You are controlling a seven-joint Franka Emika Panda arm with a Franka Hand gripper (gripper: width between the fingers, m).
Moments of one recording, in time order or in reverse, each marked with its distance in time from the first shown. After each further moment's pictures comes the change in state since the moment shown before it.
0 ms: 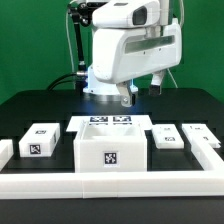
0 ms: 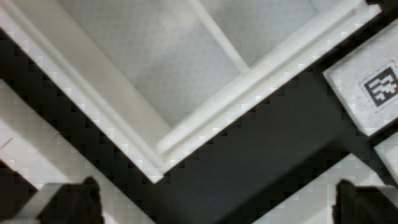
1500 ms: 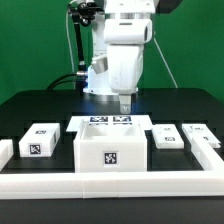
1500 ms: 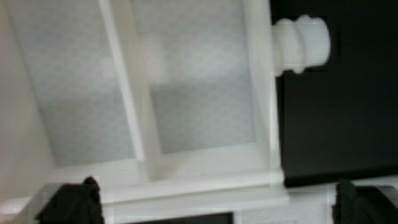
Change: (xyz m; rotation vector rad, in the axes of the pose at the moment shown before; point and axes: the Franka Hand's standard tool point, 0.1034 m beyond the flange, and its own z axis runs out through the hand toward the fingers) arm -0.057 -0.041 0.041 -0.037 -0.014 -0.644
